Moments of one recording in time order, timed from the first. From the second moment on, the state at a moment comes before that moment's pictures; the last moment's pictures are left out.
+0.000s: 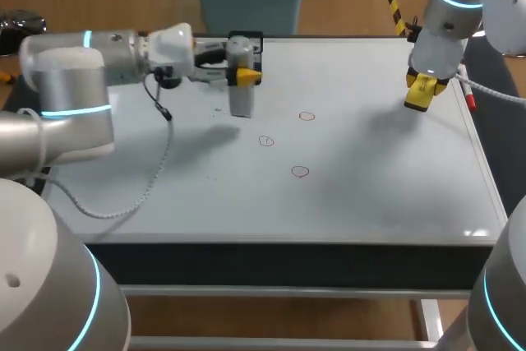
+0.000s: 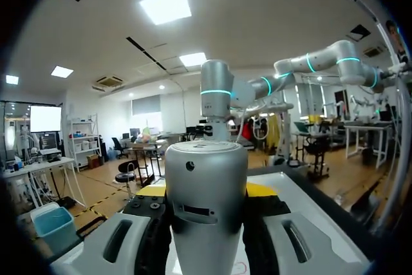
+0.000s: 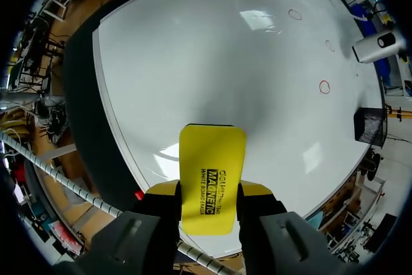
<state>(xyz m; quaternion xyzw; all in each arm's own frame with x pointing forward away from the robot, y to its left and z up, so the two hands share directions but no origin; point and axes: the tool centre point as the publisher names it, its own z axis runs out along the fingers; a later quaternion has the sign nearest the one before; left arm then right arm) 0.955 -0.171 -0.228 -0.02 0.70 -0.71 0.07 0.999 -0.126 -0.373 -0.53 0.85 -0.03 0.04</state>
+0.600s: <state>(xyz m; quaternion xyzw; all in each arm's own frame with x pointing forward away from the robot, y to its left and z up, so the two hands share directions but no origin) 0.975 -0.040 -0.223 -0.06 0.71 -0.69 0.14 0.999 -0.126 -0.373 -0.53 0.85 -0.03 0.04</state>
